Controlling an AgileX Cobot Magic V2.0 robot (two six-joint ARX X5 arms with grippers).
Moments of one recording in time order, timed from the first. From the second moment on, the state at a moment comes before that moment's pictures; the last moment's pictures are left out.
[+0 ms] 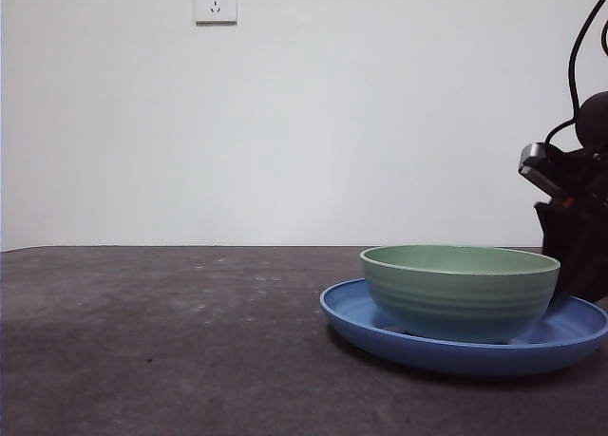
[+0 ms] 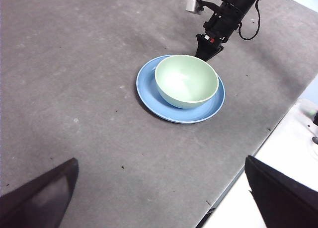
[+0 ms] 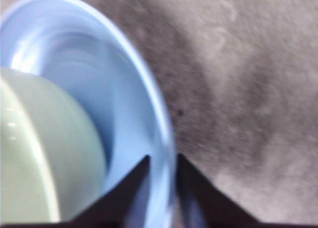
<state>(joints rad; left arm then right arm) -0.64 0.59 1.06 -1.01 0.20 0.01 0.01 1.74 1.02 -0.69 -0.60 -0.08</state>
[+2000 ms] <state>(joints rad) -0.64 0.59 1.06 -1.01 0.20 0.01 0.38 1.89 1.23 -0.56 -0.55 0.23</state>
